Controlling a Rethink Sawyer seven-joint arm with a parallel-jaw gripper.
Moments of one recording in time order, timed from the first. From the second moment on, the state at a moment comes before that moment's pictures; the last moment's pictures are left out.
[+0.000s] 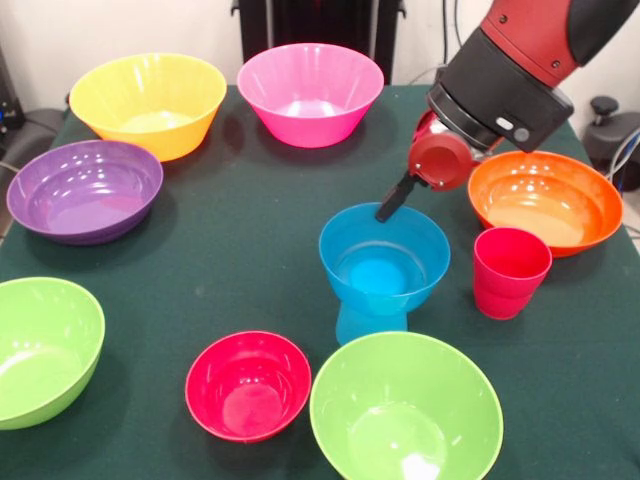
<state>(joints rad) 0.53 0.16 -1.08 1.35 1.11 0.59 3.14</state>
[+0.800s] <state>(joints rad) 0.52 0.11 -1.03 1.40 1.05 0.50 3.14</state>
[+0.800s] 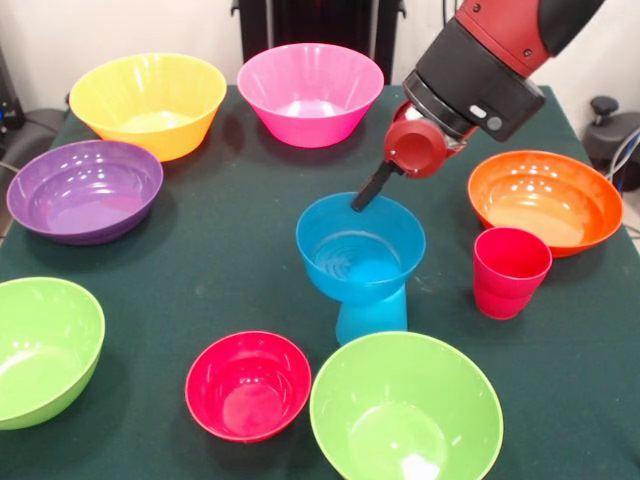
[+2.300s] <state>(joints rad) 0.46 0.13 -1.04 1.33 1.02 0.50 3.14</state>
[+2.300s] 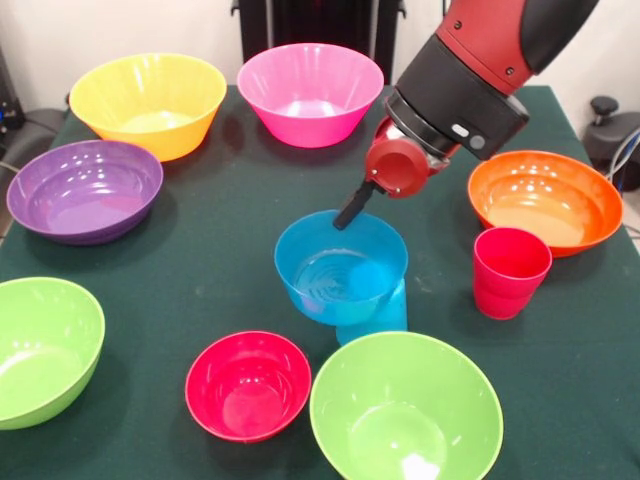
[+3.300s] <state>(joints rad) 0.46 0.13 -1.05 1.27 1.02 0.58 3.14</state>
